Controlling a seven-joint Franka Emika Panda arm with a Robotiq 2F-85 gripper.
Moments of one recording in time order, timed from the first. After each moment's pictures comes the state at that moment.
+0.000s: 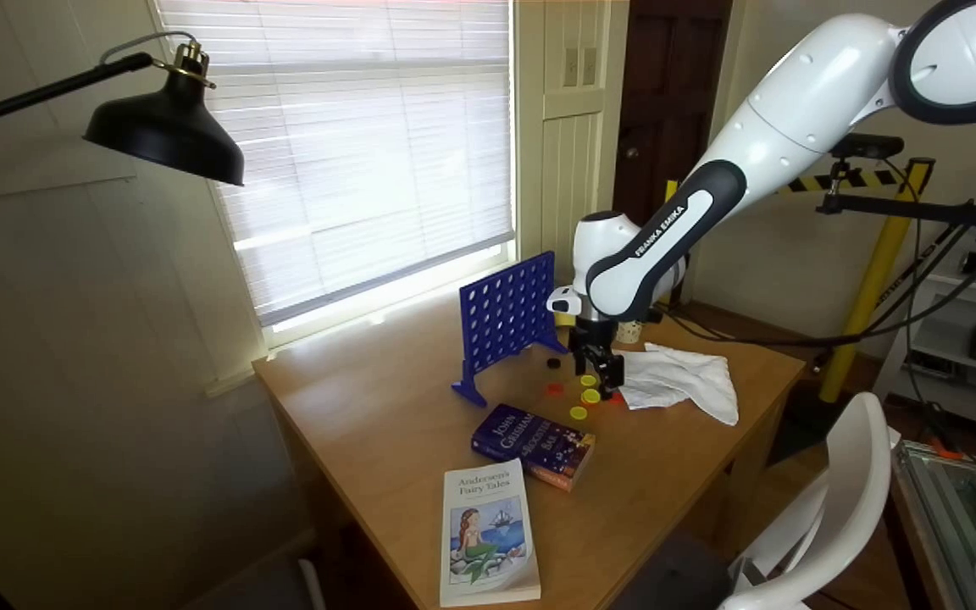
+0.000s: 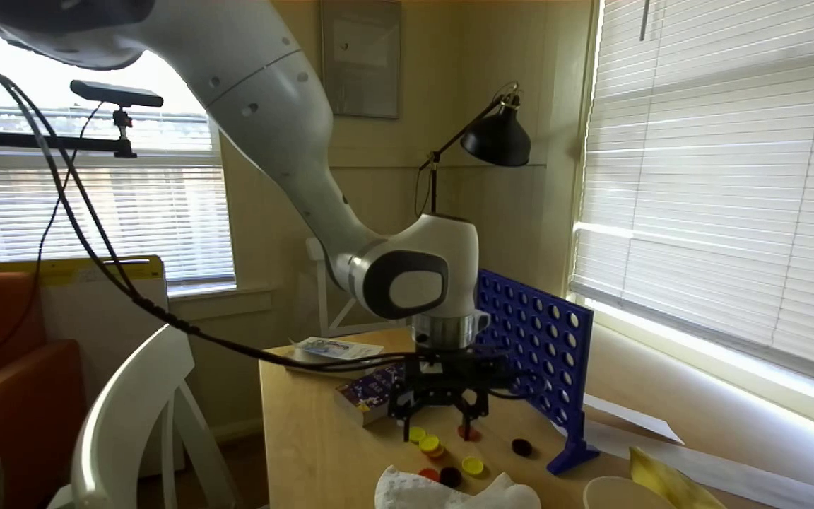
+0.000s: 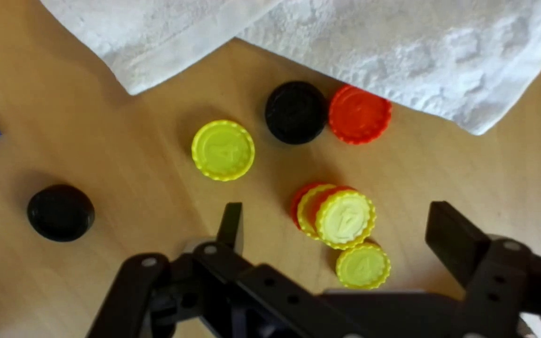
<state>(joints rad) -0.39 0.59 0.05 -1.96 -0.06 2.54 -1.13</state>
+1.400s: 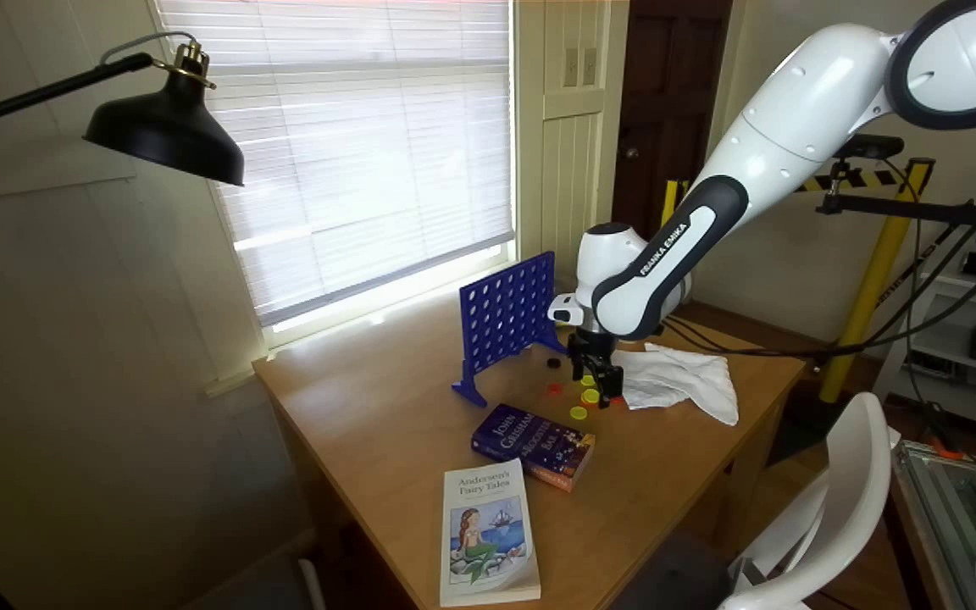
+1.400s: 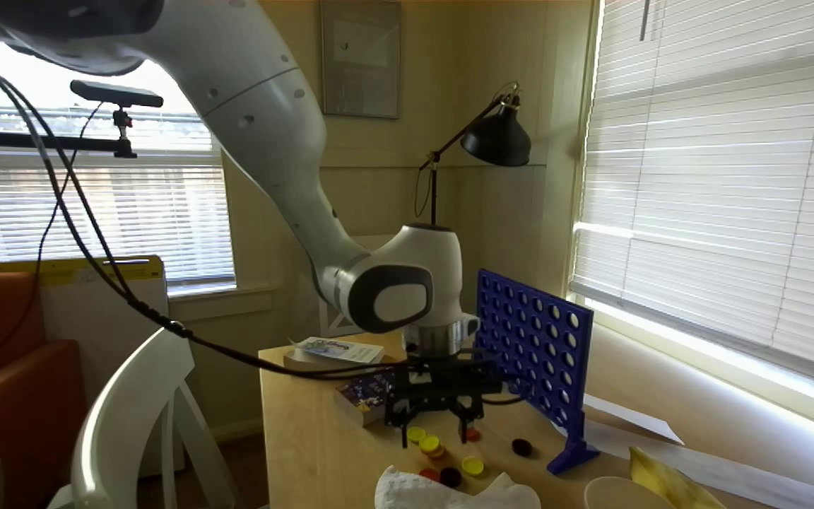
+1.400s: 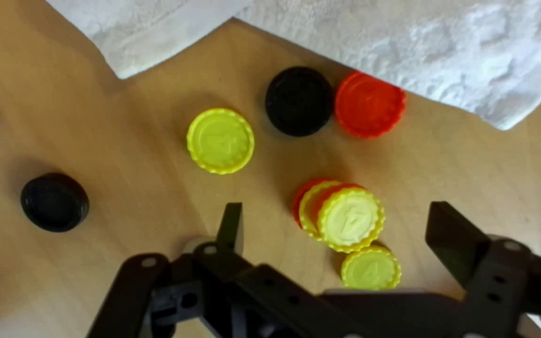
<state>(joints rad) -0.33 0.60 0.01 -2.02 -0.07 2.67 -1.11</state>
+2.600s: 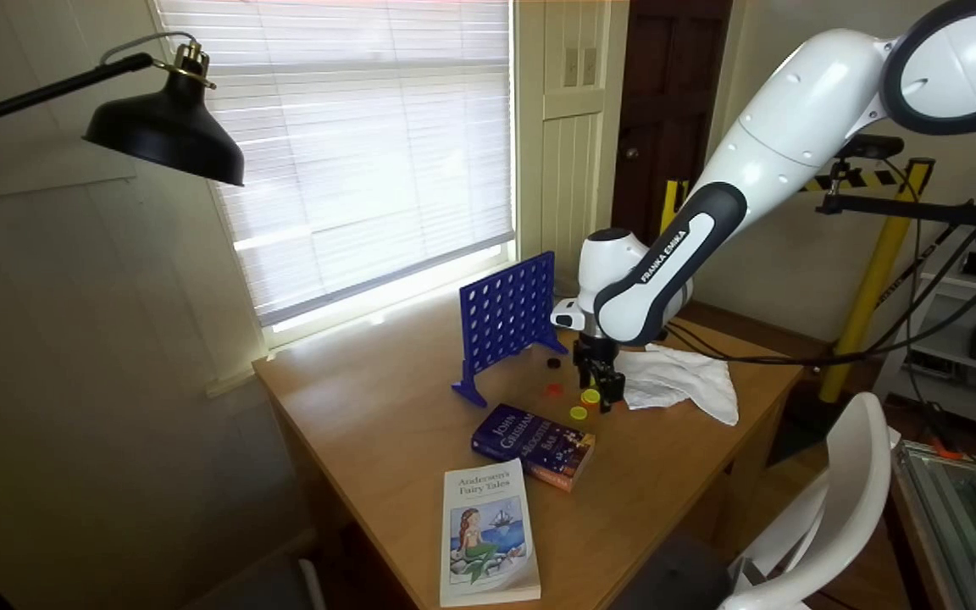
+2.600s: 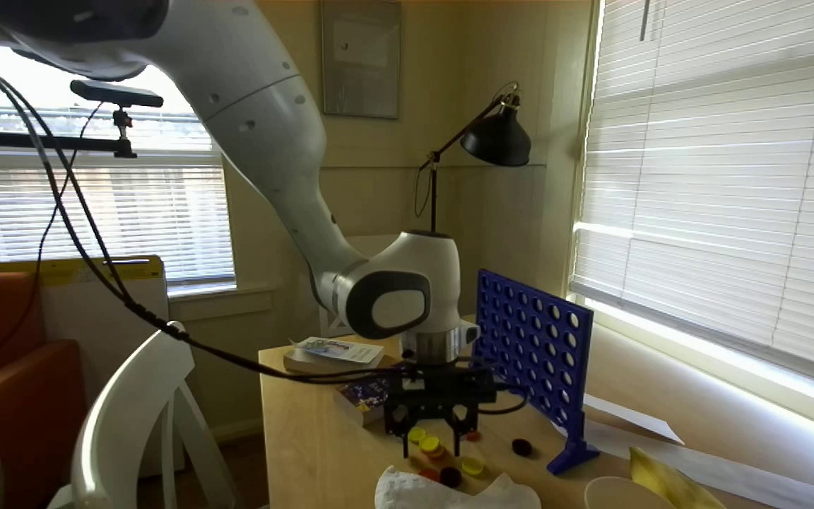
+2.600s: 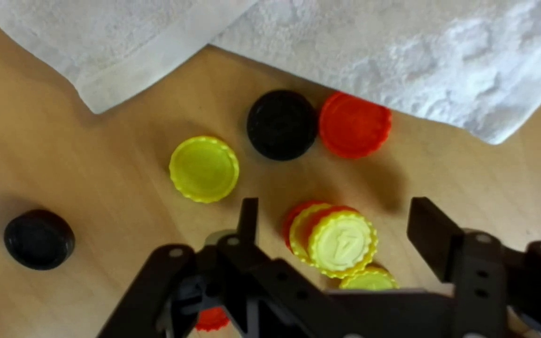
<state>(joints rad) -0.31 0.61 -0.02 -2.03 -0.07 2.67 -1.05</state>
